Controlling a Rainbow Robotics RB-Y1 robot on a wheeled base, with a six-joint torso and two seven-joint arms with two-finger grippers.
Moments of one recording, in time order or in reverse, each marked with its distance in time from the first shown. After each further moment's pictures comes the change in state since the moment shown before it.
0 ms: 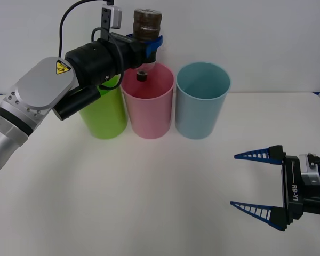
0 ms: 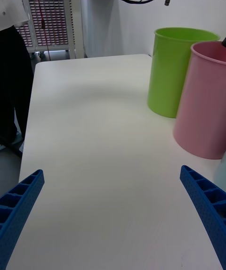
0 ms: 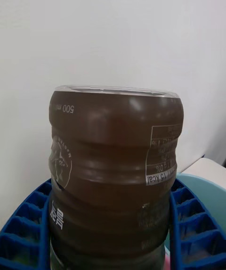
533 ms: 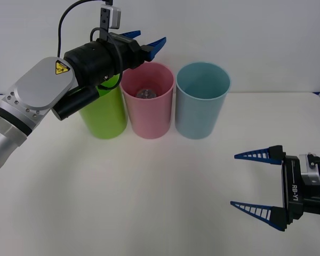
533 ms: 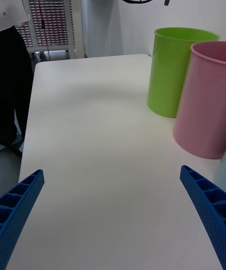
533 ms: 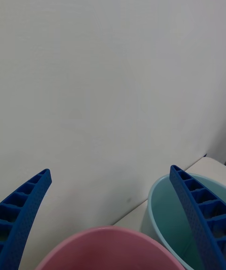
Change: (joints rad) right arm 0.000 0.000 0.000 0.000 0.000 0.000 0.000; left arm 0.000 0.004 -0.001 0.000 -0.004 0.000 0.013
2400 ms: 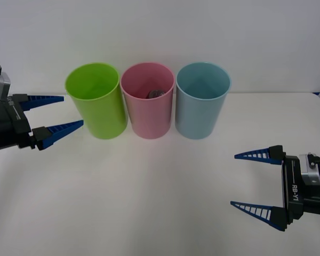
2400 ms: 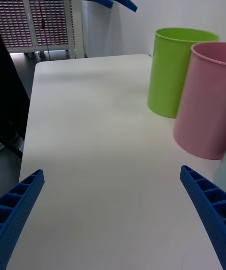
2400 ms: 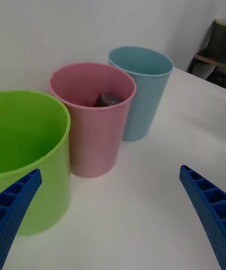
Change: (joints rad) right arm 0.000 0.000 0.000 0.000 0.000 0.000 0.000; left arm 0.859 0.345 0.639 -0.588 0.241 -0.605 -0.198
